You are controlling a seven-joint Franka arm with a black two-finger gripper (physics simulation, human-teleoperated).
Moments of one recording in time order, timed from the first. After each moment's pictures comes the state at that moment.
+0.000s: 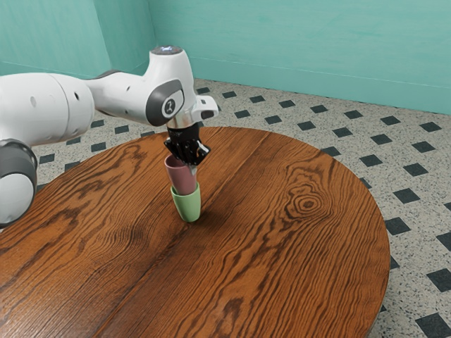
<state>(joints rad) -0.26 0.43 0.25 -1.58 -0.07 2.07 0.01</state>
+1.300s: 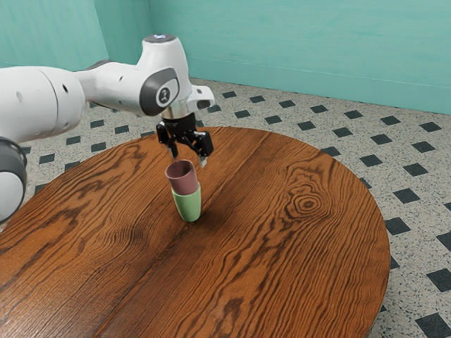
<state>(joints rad) -0.28 0.38 0.27 -1.57 -0.08 2.03 0.03</state>
